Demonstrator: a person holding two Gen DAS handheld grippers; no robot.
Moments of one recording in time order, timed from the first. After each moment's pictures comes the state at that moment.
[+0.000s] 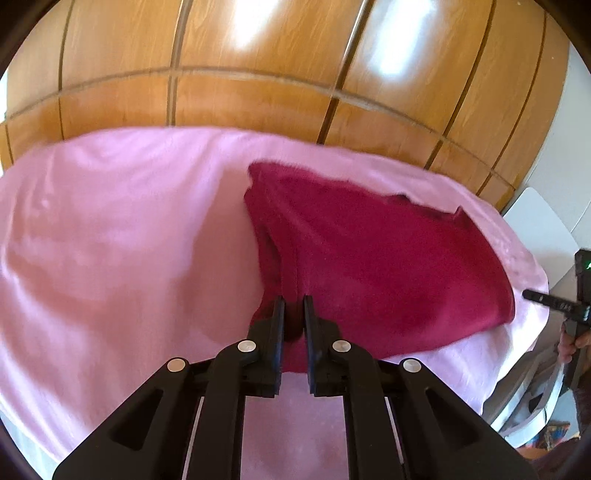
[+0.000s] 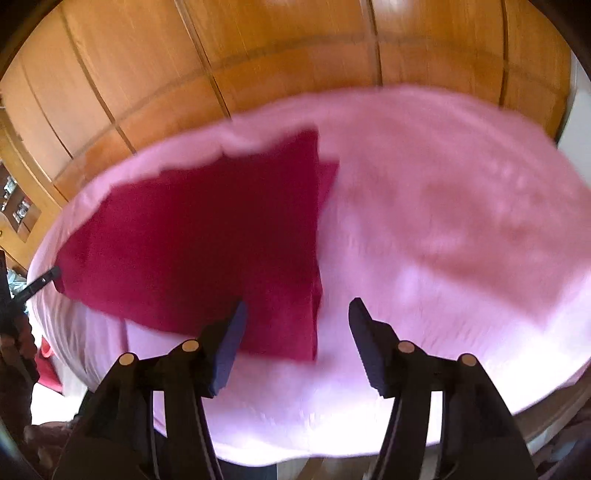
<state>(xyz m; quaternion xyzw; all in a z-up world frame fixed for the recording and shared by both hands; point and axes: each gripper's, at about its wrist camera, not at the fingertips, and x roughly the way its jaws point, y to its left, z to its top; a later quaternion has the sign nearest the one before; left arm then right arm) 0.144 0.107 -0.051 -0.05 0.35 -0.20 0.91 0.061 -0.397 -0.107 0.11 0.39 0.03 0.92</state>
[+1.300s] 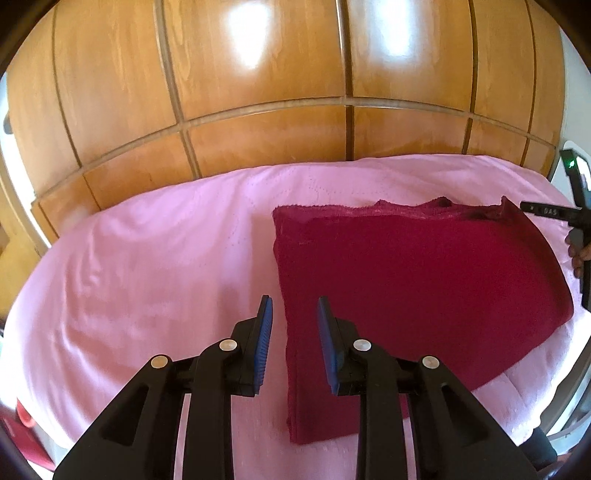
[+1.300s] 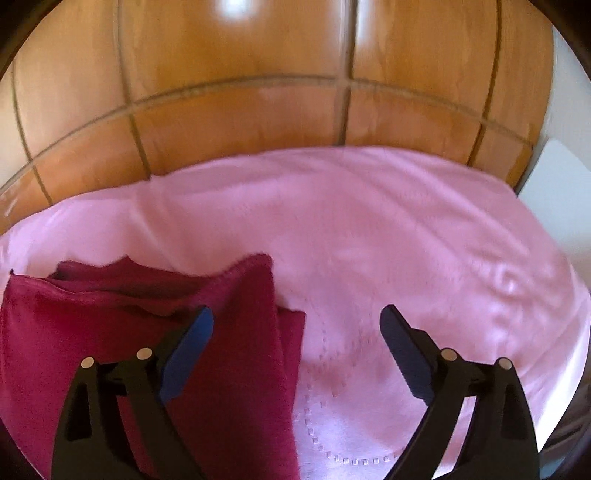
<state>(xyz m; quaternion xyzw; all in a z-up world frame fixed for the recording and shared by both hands) 0.164 0.070 -0.025 0.09 0.33 -0.09 0.94 0.198 -0.408 -0.108 0.06 0.34 -0.12 0.93</state>
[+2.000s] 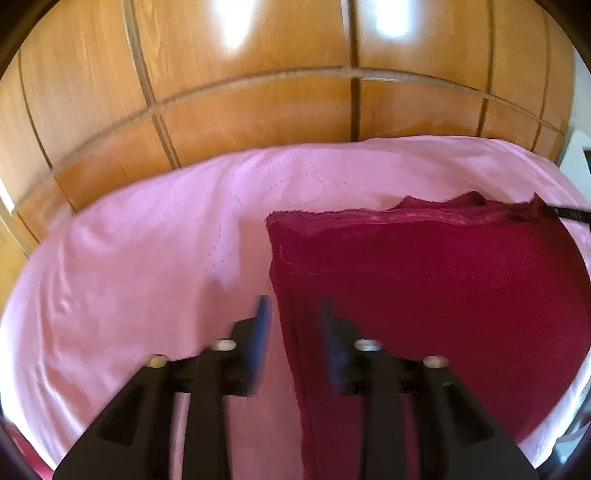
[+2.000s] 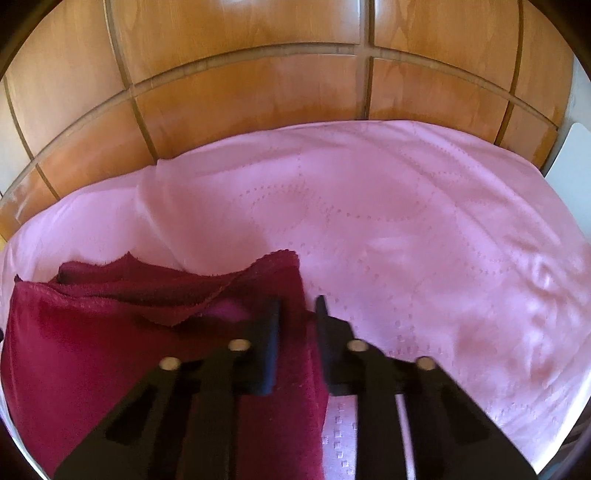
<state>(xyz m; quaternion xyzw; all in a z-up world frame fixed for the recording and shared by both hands) 0.253 0.066 -0.051 0.09 0.37 -0.11 0.92 0.231 -0.415 -0.130 0.09 0.39 -0.08 0.91</state>
